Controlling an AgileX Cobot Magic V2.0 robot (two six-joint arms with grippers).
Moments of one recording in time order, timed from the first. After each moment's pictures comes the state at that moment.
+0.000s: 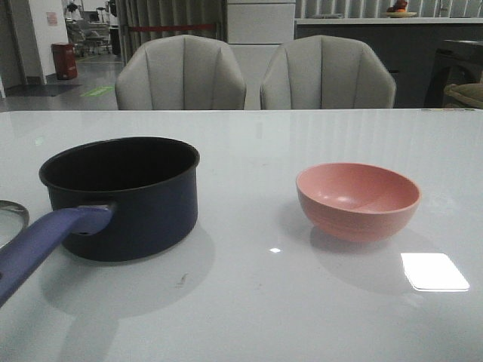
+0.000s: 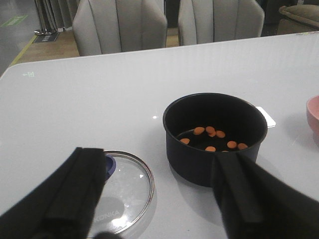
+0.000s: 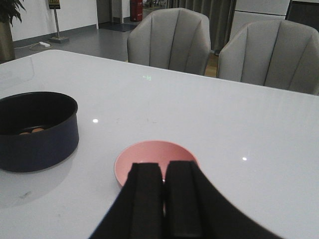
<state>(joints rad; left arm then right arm) -0.27 0.13 -0.39 0.08 0.54 -0.06 0.37 0.27 -0.20 0.11 0.08 -0.10</state>
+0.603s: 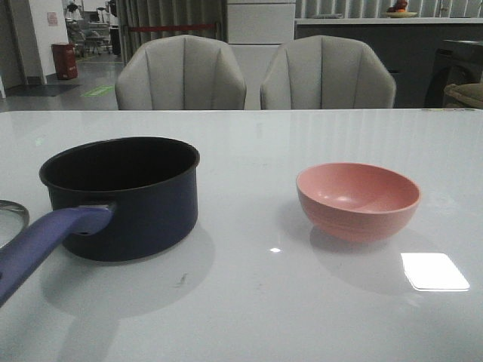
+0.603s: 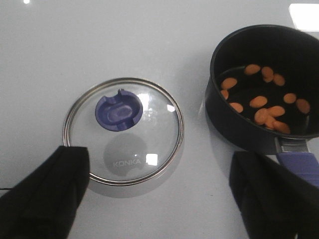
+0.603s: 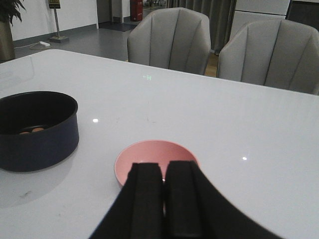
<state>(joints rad) -0.25 0.87 -0.73 0.28 0.69 -0.41 0.37 0.27 -0.20 0.11 0.09 -0.10</state>
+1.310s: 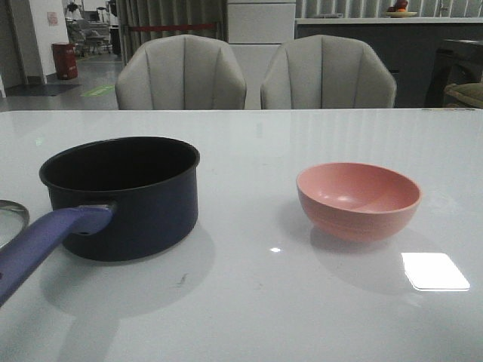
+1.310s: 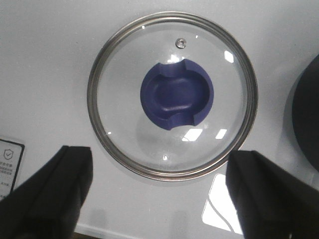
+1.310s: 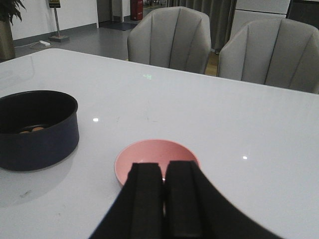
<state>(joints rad) 0.07 1.50 -1.13 0.01 0.94 -0.18 0.37 0.27 -0.20 0.11 0.09 -0.10</state>
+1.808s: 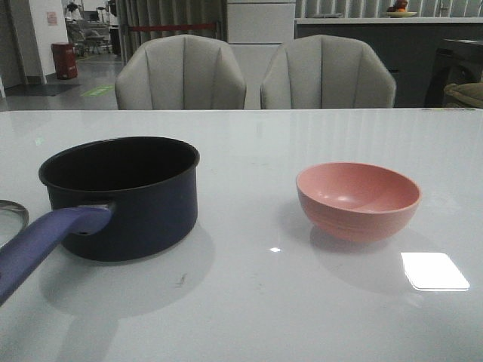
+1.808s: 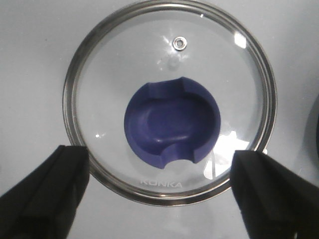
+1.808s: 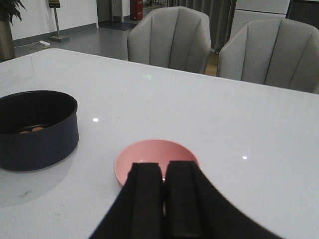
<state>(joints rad) 0.07 1.74 -1.28 0.00 1.01 -0.18 0.37 0.27 -0.20 0.11 0.09 -0.10</state>
